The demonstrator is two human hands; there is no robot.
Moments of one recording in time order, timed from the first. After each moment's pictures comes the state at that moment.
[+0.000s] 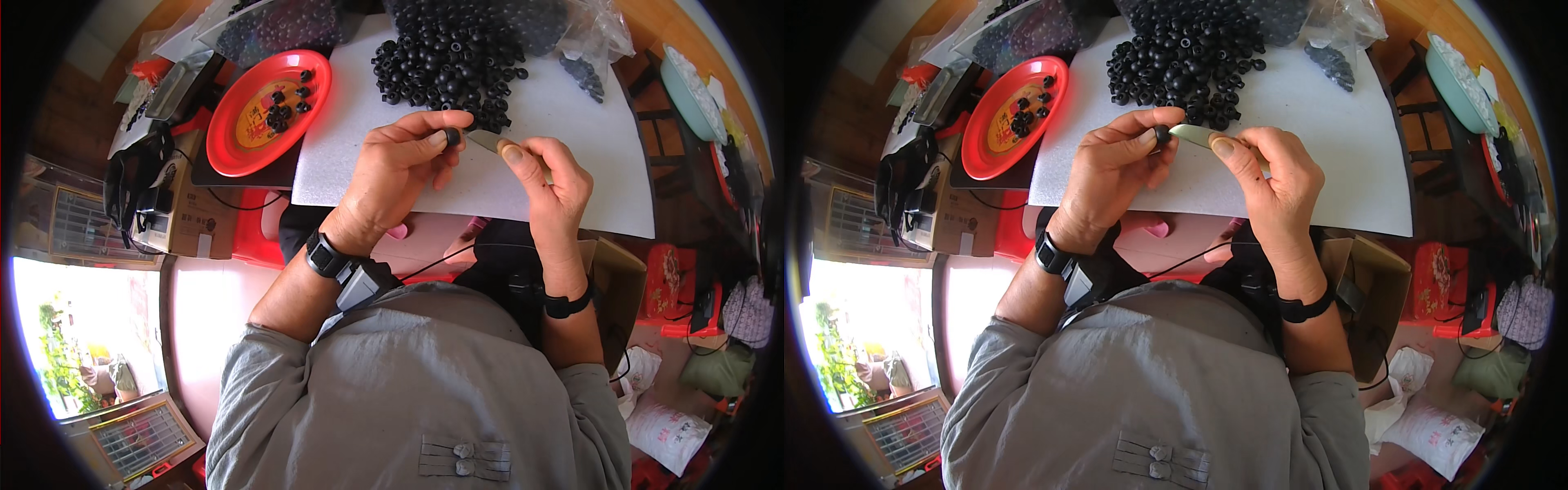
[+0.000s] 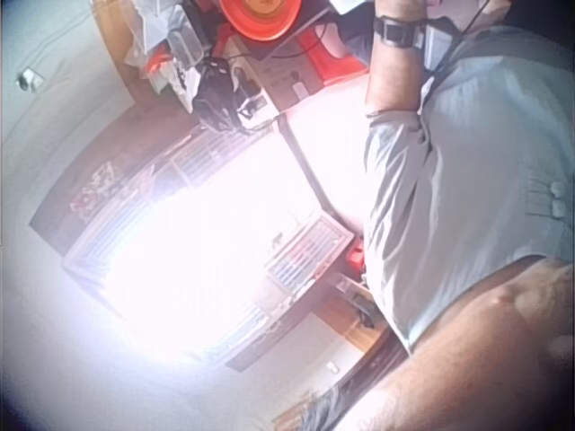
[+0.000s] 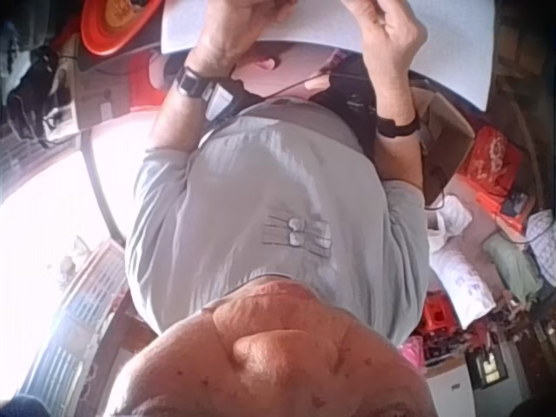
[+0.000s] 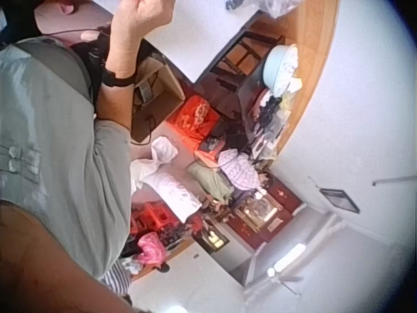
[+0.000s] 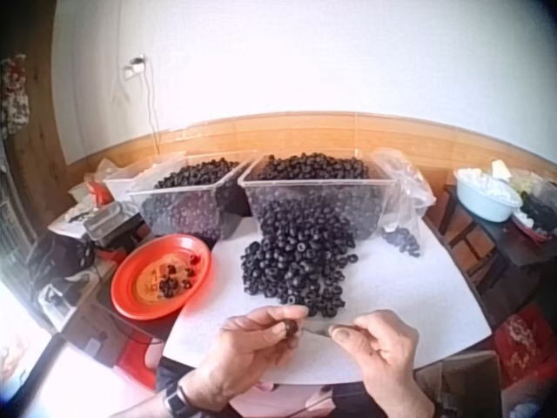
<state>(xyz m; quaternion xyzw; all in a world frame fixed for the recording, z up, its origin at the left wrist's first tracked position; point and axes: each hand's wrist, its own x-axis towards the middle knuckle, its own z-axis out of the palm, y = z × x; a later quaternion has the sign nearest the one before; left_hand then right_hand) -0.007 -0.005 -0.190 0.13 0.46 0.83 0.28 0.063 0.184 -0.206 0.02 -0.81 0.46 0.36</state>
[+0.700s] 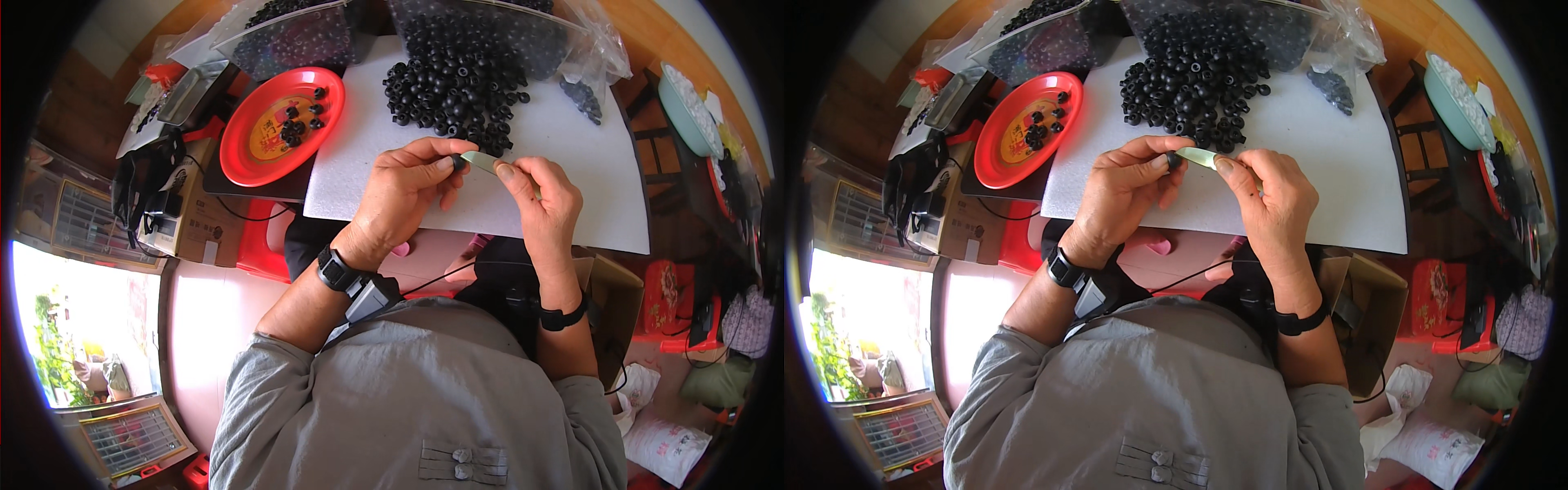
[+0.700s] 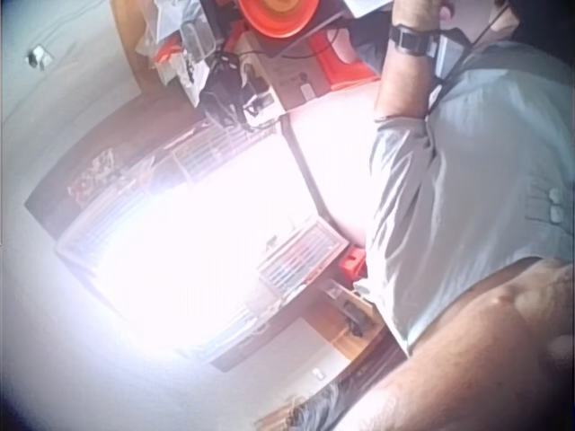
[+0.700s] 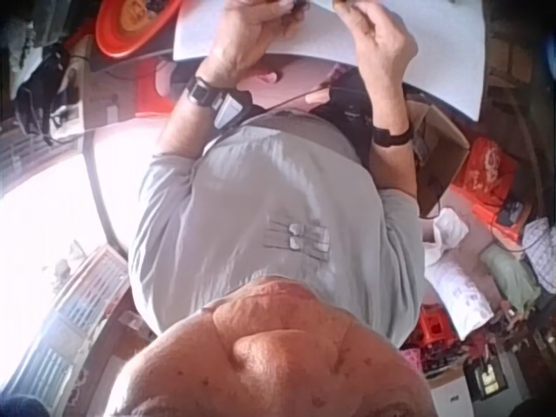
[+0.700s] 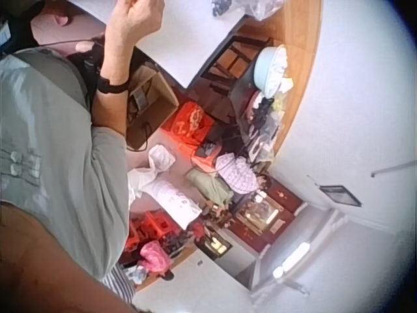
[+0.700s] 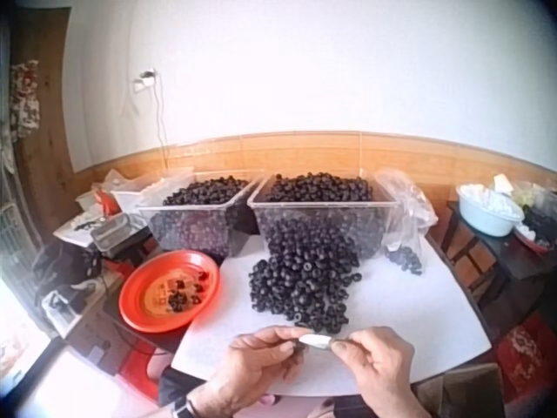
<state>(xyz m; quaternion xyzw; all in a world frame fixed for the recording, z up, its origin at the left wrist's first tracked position) -0.004 -0.006 -0.195 0.14 0.45 0.84 0.27 0.060 0.182 -0.204 0.02 -0.84 0.40 0.37</state>
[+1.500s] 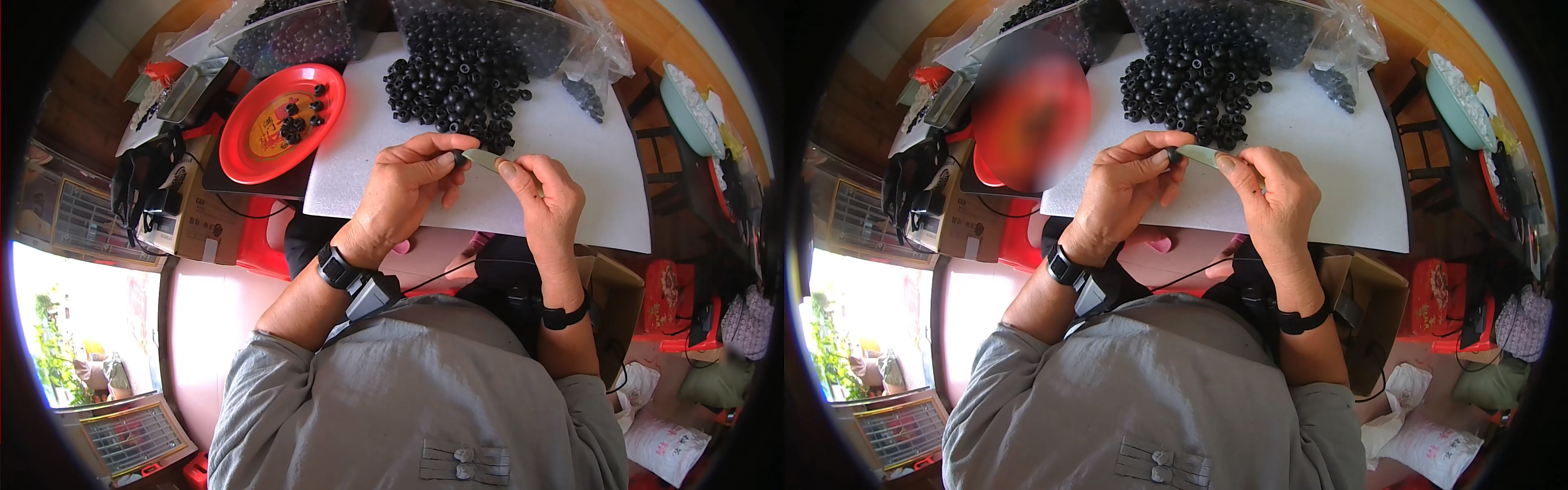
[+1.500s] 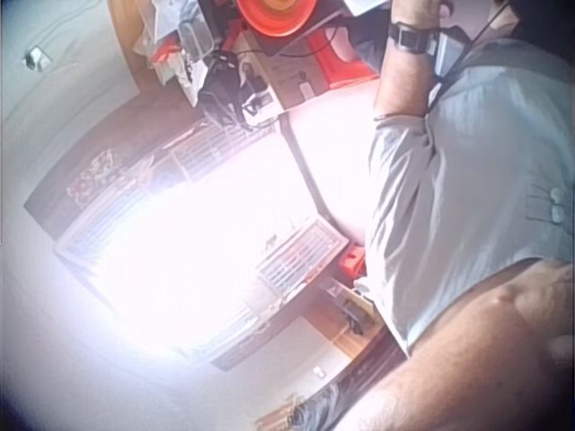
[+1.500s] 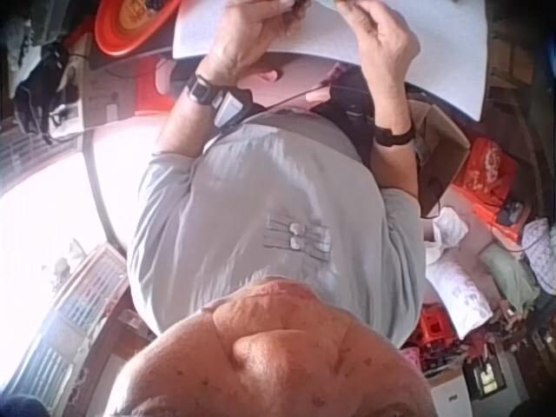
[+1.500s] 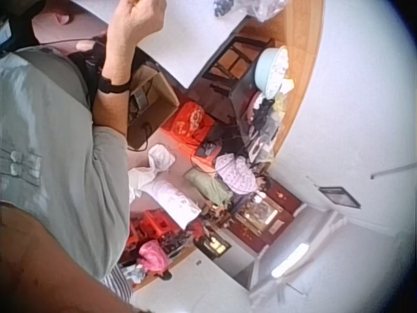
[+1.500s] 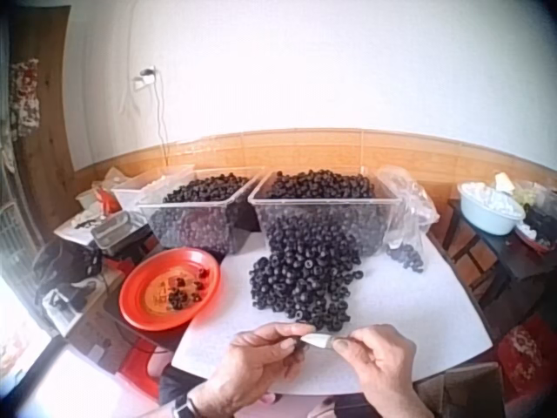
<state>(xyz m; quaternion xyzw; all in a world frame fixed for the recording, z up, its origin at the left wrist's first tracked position) -0.006 -0.008 -0.196 0.15 0.45 0.83 0.28 0.060 0.182 -0.204 0.01 -0.84 0.40 0.36</state>
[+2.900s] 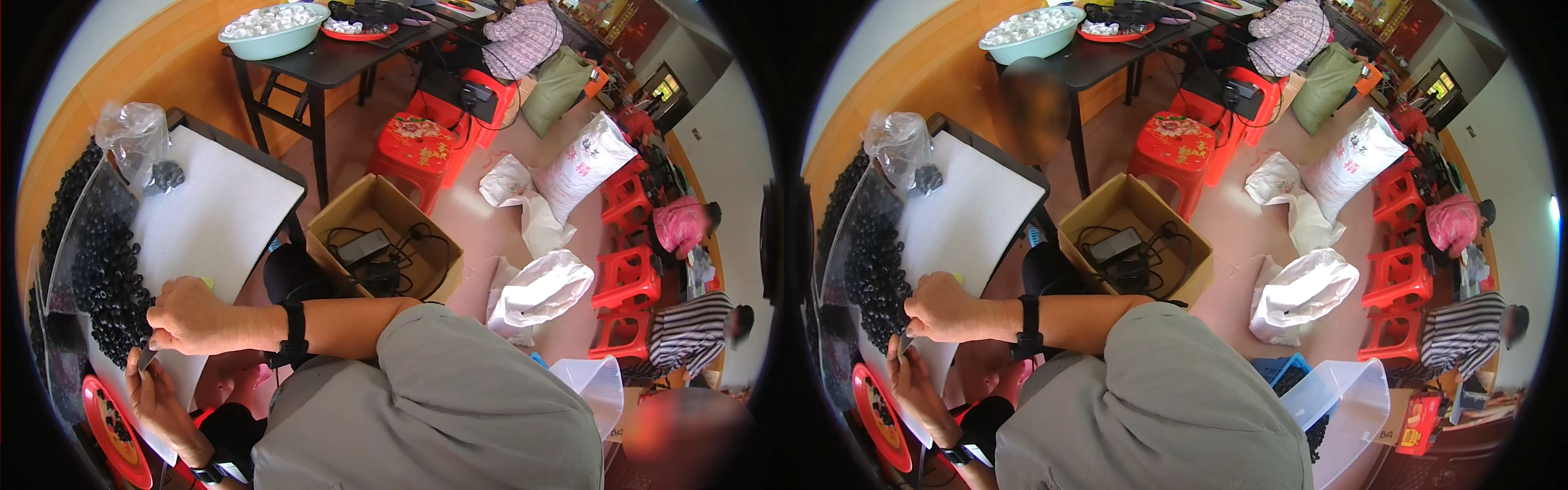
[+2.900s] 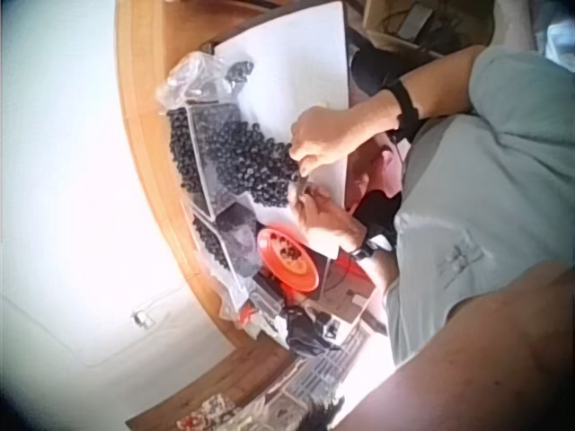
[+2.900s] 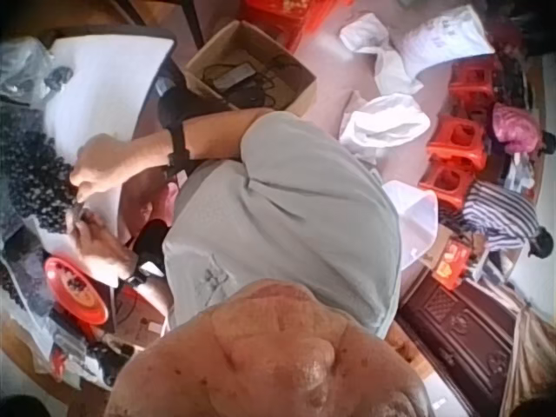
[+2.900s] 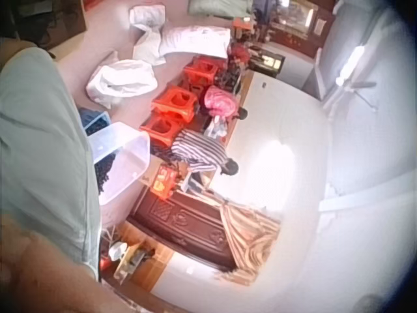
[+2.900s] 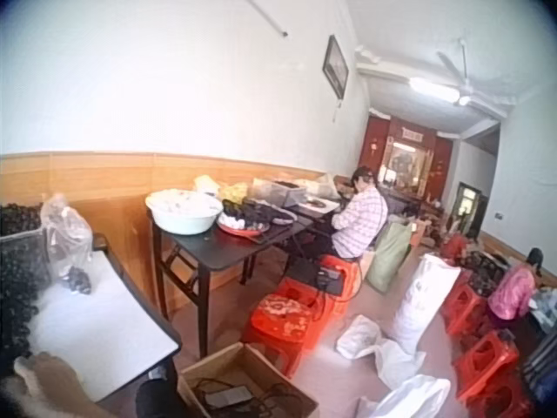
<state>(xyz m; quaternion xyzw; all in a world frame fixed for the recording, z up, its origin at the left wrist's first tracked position) -0.023 -0.010 -0.219 0.14 0.59 0.78 0.17 0.048 0.179 -0.225 0.01 -0.84 0.31 0.44</state>
